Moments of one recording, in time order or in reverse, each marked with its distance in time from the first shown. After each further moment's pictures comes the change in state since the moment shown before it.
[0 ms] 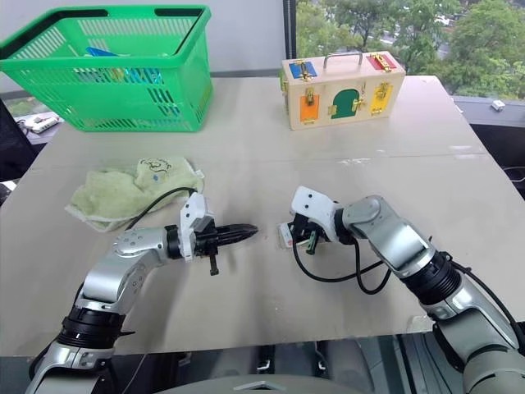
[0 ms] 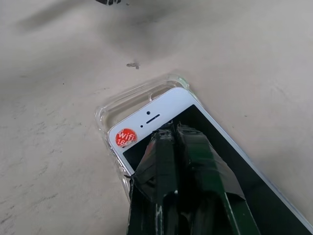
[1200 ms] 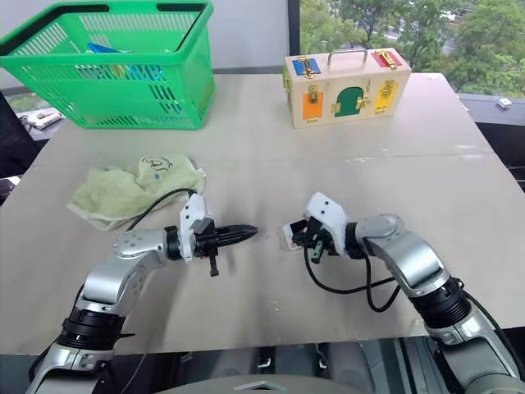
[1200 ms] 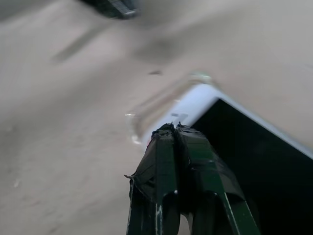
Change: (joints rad) left arm 0.014 -0.001 -0.001 0.003 0.002 -0.028 -0.001; right arm 0.184 0.006 -0.213 -0.103 0.137 0.014 -0.006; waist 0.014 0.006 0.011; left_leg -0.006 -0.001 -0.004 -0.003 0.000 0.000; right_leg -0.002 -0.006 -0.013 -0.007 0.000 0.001
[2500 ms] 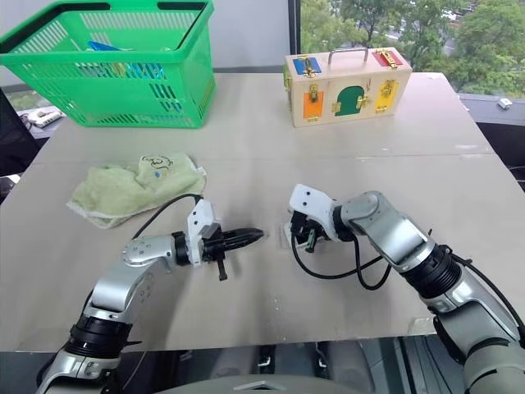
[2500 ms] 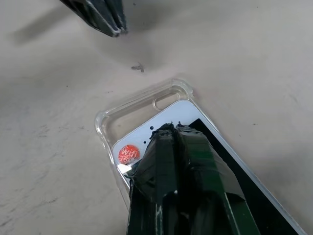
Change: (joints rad) left arm 0.041 -0.034 -0.031 -0.043 0.019 -0.008 0.070; right arm -0.234 -0.021 0.226 0.100 -0.096 0.028 0.024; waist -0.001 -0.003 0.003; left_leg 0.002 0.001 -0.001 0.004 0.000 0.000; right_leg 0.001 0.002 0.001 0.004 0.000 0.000
